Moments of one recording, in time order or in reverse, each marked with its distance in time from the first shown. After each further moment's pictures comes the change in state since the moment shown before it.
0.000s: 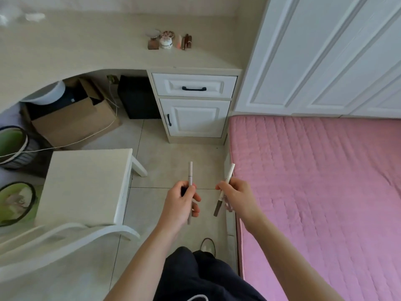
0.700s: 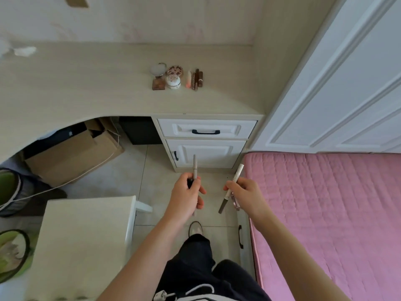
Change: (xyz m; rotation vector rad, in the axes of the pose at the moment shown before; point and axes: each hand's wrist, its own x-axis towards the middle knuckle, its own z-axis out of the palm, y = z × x) left_hand 0.257 0.147 -0.032 0.094 -0.003 0.070; right_hand 0.243 -0.144 0.025 -0.068 0.055 -0.003
